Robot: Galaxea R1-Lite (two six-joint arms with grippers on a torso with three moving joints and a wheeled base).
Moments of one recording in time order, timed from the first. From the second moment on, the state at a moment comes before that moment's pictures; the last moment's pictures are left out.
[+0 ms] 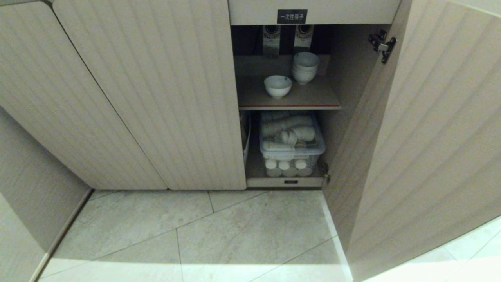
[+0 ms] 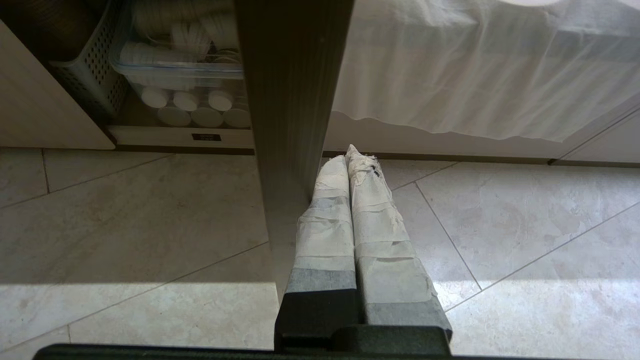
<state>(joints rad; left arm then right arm) 0.00 0.00 0.00 0.00 0.00 -0.02 -0.08 0.76 -0.44 -0.20 -0.01 -0.10</state>
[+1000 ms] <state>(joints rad) 0.00 0.00 0.00 0.00 0.00 -0.02 -0.08 0.77 -0.42 -0.18 0.10 -0.09</state>
